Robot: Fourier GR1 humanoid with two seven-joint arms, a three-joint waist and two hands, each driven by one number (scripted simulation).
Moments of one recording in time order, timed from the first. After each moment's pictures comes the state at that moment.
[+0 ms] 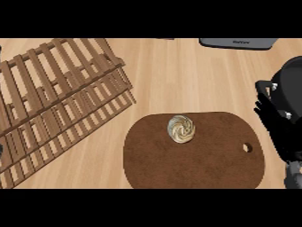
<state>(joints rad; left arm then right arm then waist) -0.28 0.55 -0.03 -1.57 0.34 0.41 -0.15 -0.06 -0.34 0.00 -1.43 -0.15 0.02 0.13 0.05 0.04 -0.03</state>
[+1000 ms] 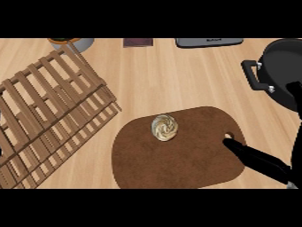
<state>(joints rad) 0.01 0.52 -0.04 -1.72 0.51 0.53 -0.09 0.02 -0.21 0.08 -1.96 0.25 -0.35 -0.41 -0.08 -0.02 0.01</state>
